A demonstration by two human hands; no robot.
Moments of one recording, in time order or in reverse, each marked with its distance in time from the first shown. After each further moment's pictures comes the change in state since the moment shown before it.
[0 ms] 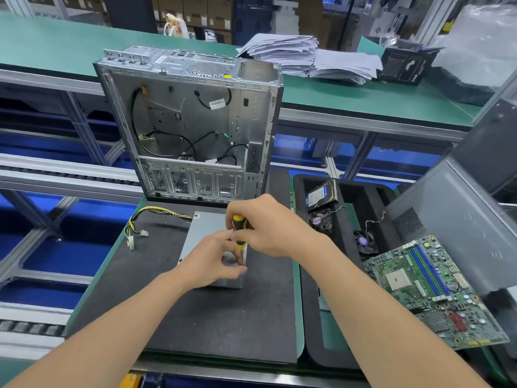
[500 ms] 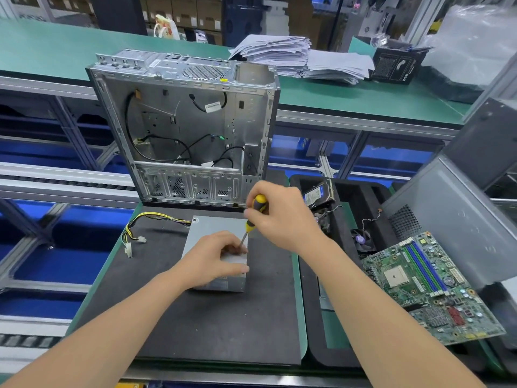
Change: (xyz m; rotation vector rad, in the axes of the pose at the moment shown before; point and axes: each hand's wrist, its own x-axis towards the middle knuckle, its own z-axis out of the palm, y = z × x) left_hand 0.009 -0.009 -0.007 -0.090 -0.022 -0.028; right_hand 0.001 0.017 0.001 0.166 0.390 0.187
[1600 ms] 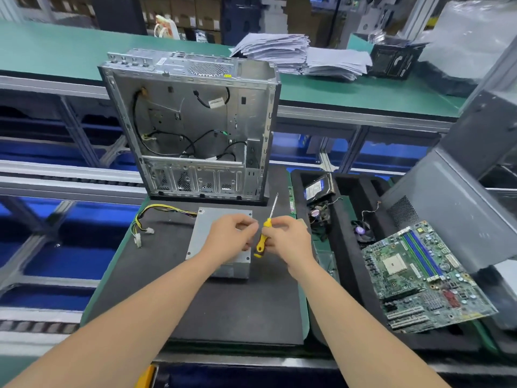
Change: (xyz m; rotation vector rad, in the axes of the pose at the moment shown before) left_hand 0.014 0.042 0.020 -0.272 0.248 -0.285; right_hand -0.042 0.055 0.075 0.705 0.219 0.683
